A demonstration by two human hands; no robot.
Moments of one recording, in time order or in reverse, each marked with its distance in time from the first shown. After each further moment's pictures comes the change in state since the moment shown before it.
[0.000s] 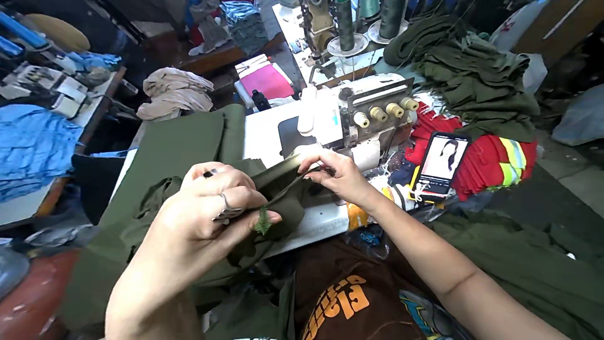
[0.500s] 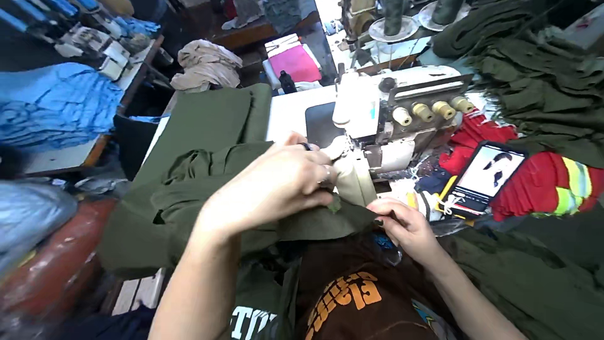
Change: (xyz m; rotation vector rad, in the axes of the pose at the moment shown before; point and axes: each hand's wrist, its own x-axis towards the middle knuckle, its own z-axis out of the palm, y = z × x) left_hand 0.054 -0.013 0.032 0.119 -0.352 0.135; right_hand -0.116 -0.011 -0.027 0.177 0.009 0.256
